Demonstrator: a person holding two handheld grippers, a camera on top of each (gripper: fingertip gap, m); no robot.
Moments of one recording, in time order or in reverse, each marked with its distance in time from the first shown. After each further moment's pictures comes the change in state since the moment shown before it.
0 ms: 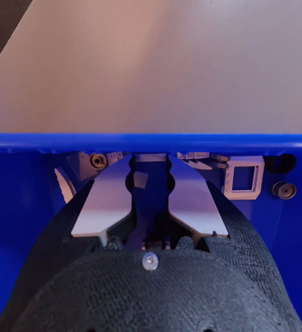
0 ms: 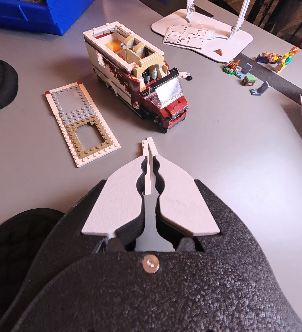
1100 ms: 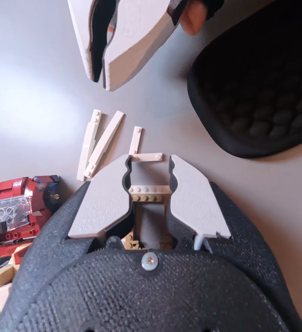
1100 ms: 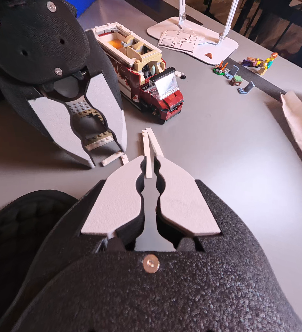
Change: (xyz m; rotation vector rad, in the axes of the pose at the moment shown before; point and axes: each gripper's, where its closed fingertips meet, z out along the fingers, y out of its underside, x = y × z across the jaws) left arm 0.459 -0.207 0.062 0.302 0.342 0.785; right arm -0.004 0.011 -0.022 0.030 0.048 -0.023
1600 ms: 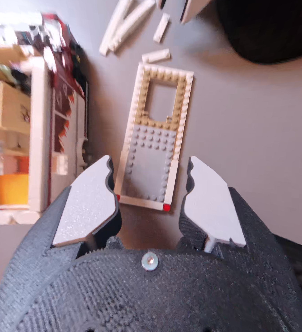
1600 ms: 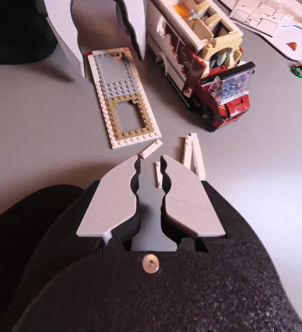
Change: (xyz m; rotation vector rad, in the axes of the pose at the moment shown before) left arm -0.001 0.105 -0.086 -0.015 -0.031 -0.212; right arm -0.049 0.006 0.032 -0.149 -0.216 -0.162
